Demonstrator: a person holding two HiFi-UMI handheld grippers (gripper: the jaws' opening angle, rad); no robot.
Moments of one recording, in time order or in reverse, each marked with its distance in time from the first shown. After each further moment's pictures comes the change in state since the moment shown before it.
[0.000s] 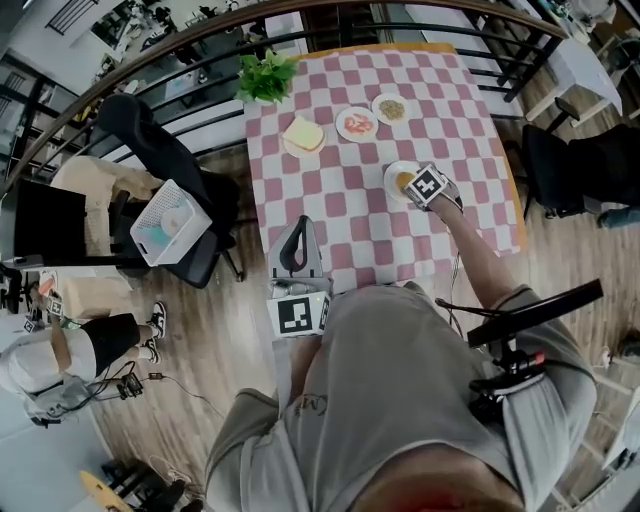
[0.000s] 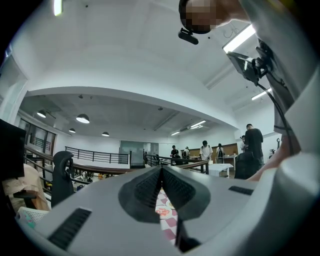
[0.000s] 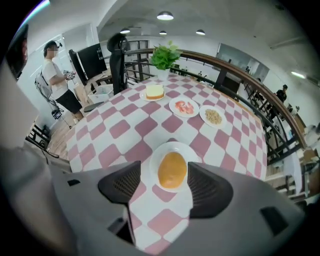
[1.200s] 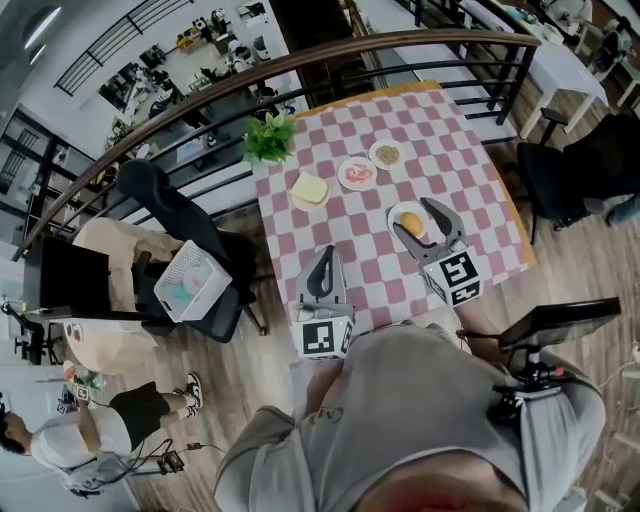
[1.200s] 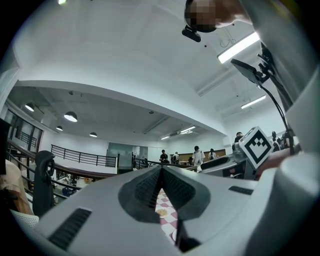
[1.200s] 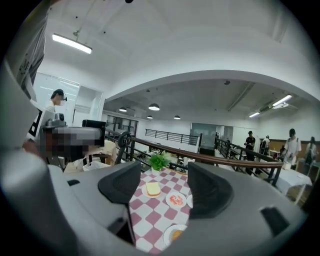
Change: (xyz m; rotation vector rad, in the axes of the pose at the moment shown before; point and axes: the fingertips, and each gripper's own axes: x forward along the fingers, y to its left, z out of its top) left arm 0.029 -0.041 0.020 -0.015 -0.054 -0.137; right arm -0.315 0.097 0.114 0.044 -0.962 -0.262
